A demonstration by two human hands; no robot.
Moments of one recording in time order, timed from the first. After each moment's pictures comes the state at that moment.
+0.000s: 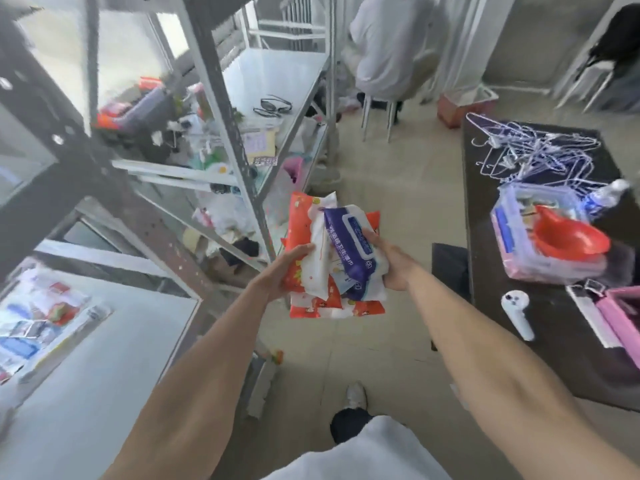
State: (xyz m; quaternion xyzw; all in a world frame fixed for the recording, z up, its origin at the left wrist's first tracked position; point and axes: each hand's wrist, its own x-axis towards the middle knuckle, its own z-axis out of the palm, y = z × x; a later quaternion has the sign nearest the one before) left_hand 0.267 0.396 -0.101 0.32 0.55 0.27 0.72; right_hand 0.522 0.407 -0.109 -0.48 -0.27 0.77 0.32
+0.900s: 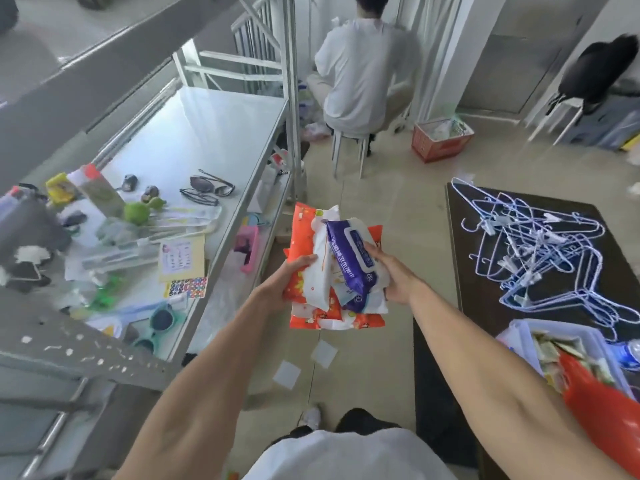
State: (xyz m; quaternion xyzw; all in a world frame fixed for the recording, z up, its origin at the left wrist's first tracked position) left_hand 0.392 0.861 -0.129 0.31 0.47 0.25 0.79; right_hand 0.652 0.847 -0.118 -0.51 -0.24 0.76 0.33
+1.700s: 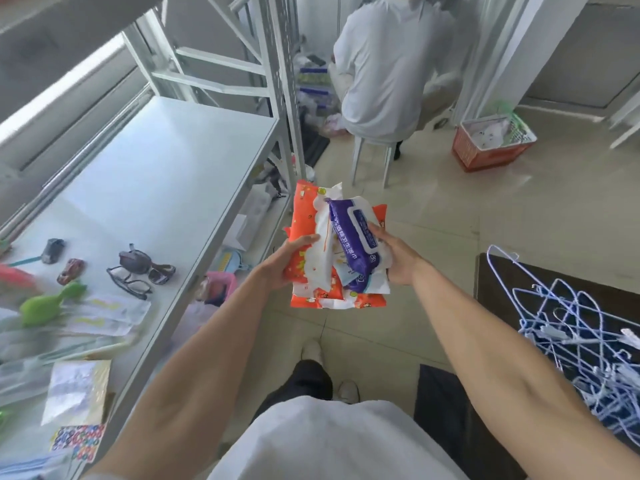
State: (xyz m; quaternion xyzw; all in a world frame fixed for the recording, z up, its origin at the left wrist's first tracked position) left_hand 0.526 1.250 -0.155 0.27 0.53 0.27 0.76; right_hand 0.791 1.255 -0.132 -0.46 -0.24 0.82 0.26
